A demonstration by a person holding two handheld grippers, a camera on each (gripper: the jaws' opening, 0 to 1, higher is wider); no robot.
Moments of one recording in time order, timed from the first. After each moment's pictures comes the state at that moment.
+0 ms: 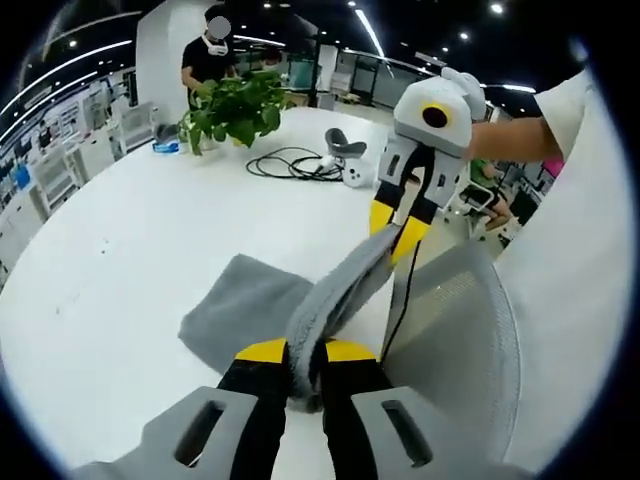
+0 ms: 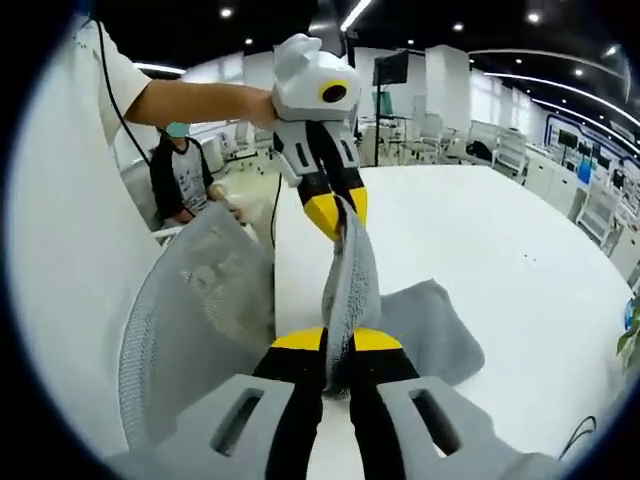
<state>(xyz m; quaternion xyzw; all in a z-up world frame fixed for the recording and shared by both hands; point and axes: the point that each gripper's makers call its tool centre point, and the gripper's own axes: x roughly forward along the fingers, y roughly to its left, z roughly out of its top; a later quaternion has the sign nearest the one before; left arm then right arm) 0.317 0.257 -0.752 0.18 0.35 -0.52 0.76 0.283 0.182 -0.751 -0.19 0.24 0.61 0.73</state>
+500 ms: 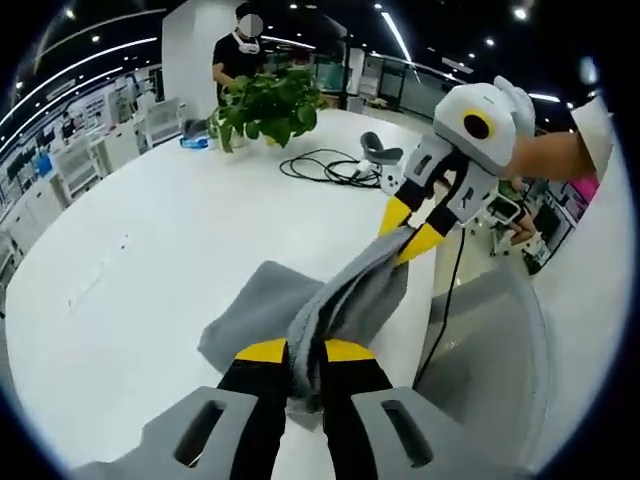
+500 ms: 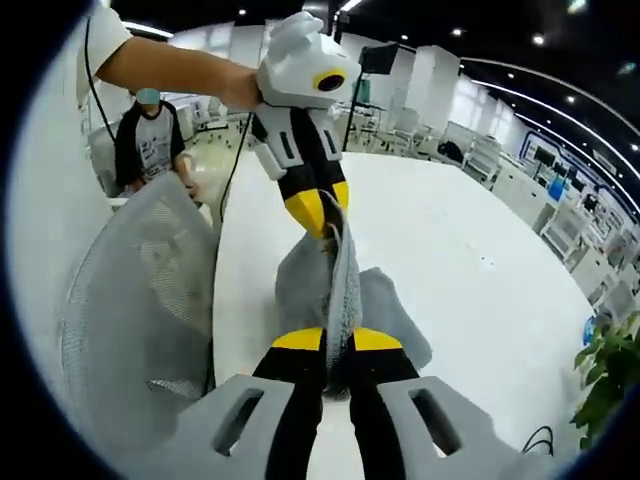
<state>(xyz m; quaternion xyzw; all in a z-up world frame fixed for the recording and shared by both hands) 0.359 0.252 -0.768 0.16 0.36 -0.47 0.79 0.344 0.169 -0.770 -0.26 0.23 0.53 0.77</state>
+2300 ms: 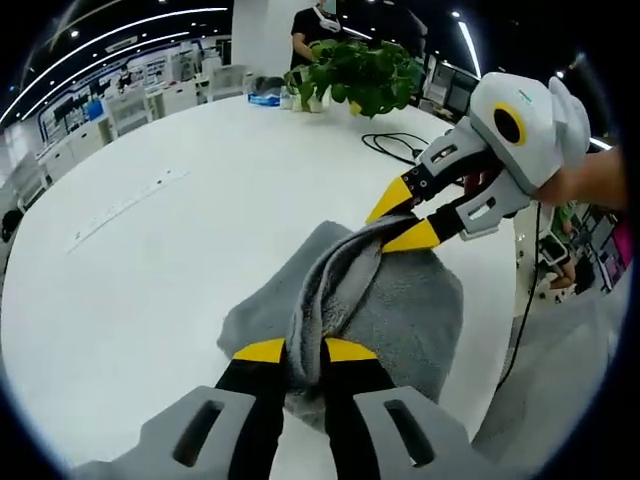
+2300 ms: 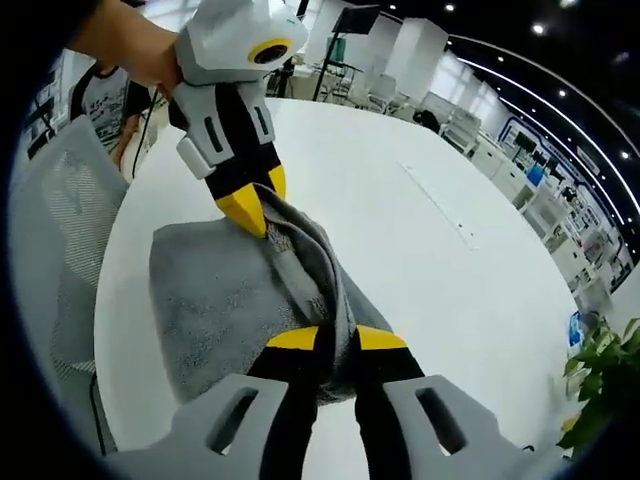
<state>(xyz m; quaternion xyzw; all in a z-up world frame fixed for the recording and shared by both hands) 0.430 0.275 -0.866 0.13 0.40 -0.35 0.83 0.451 0.186 -0.859 -0.33 0.25 0.48 0.77</state>
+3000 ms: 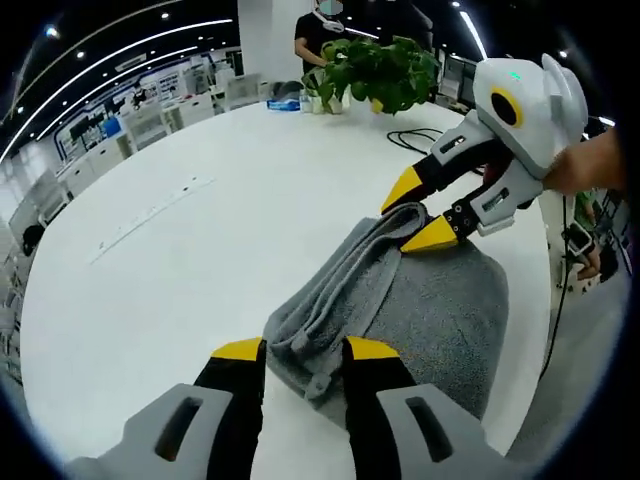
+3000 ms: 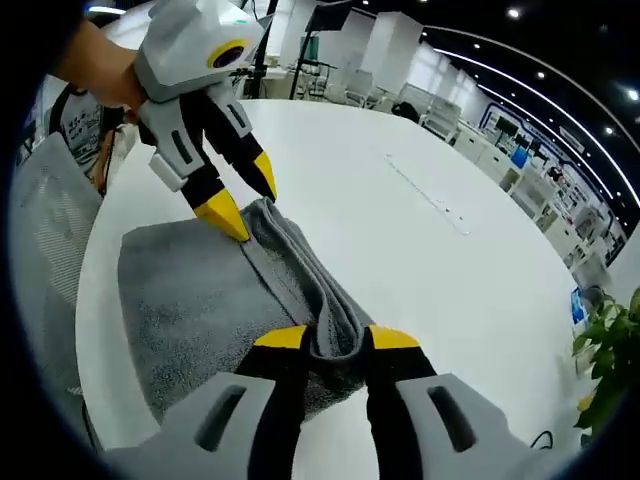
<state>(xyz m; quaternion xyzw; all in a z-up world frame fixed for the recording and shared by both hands) 0.454 0.298 -0.867 0.17 0.36 -0.31 0.86 0.471 0.185 -0.867 -0.30 0.26 0.44 0.81</state>
